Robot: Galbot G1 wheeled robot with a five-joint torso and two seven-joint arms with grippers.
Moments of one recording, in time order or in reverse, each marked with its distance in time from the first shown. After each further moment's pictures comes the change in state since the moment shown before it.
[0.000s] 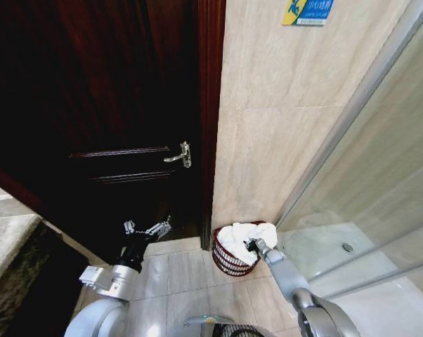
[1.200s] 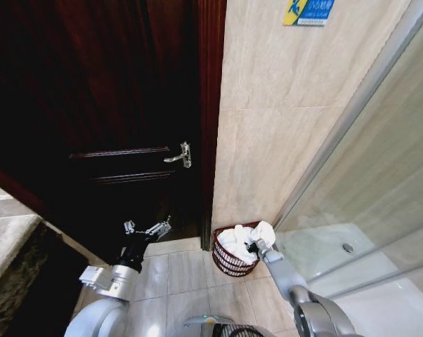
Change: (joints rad) left arm 0.000 0.000 0.000 0.000 0.000 0.000 0.000; right arm -0.006 0.003 0.016 0.000 0.057 -0.077 0.023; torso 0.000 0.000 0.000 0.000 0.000
